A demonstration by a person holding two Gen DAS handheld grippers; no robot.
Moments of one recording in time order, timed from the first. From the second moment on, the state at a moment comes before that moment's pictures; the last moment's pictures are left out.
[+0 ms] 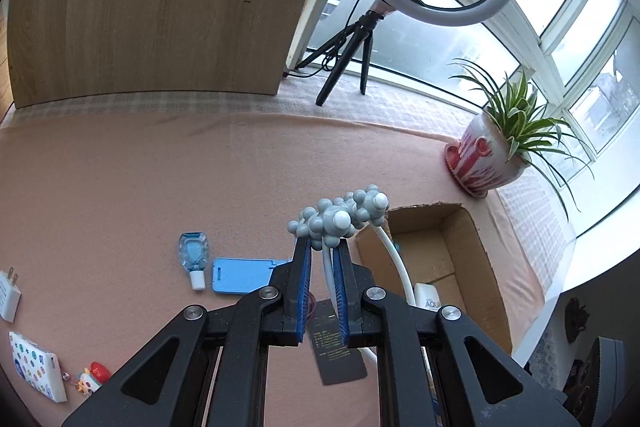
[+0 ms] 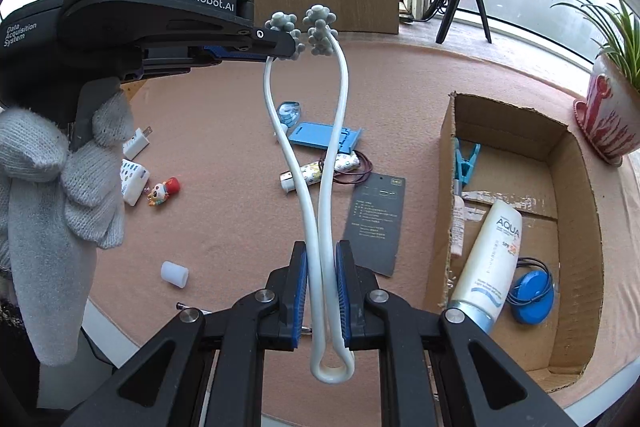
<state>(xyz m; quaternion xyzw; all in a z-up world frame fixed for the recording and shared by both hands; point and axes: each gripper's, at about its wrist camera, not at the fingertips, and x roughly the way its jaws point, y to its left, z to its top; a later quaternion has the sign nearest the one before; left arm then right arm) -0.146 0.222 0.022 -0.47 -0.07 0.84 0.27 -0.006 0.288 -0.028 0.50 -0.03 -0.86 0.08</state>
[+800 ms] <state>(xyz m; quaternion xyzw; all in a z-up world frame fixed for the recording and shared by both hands) -0.140 0.401 0.006 -0.48 -0.02 0.81 0.33 0.014 0.439 -0.042 0.50 -0.09 -0.86 -0.02</state>
